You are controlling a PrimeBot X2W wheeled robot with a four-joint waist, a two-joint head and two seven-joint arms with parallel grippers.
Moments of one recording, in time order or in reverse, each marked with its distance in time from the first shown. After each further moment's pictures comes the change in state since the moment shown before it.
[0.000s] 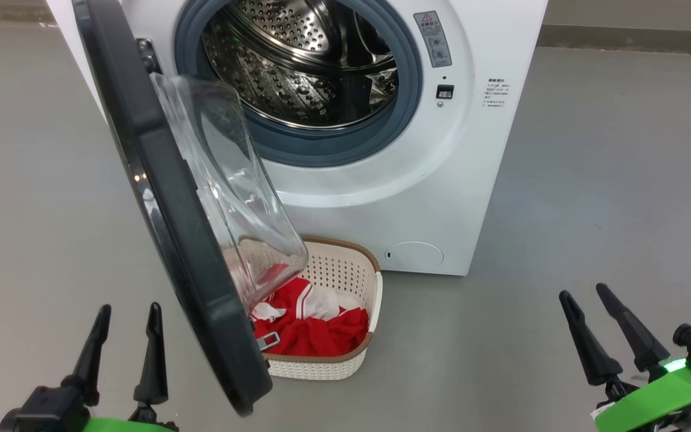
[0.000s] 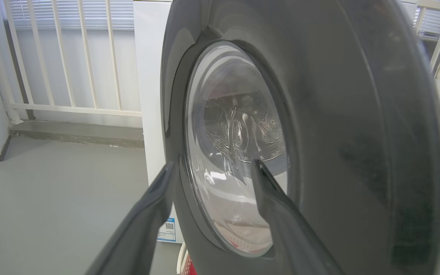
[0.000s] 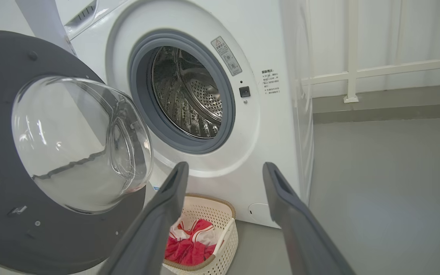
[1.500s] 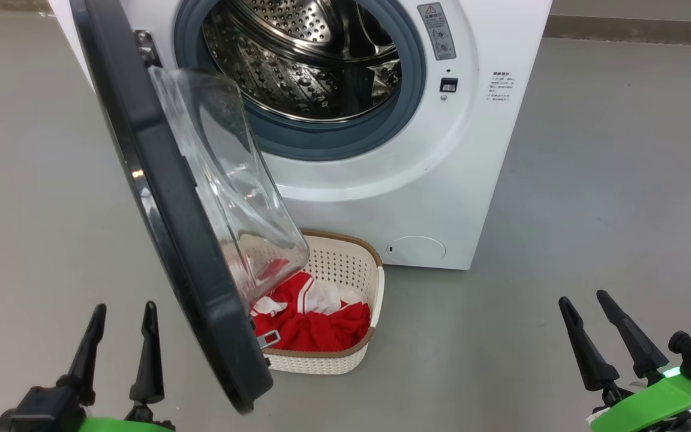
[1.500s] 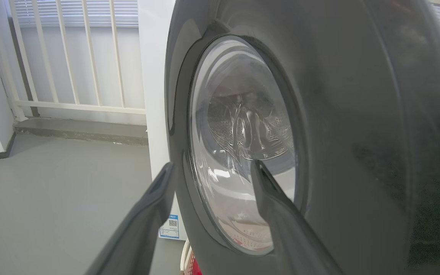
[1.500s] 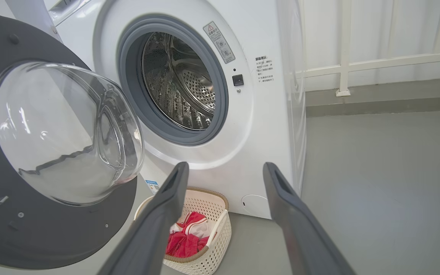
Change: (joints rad) left arm -0.001 -0.001 0.011 -0.004 0.000 0.000 0.000; right arm 0.024 0.054 -0.048 0.019 -0.085 0.000 0.000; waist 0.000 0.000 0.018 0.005
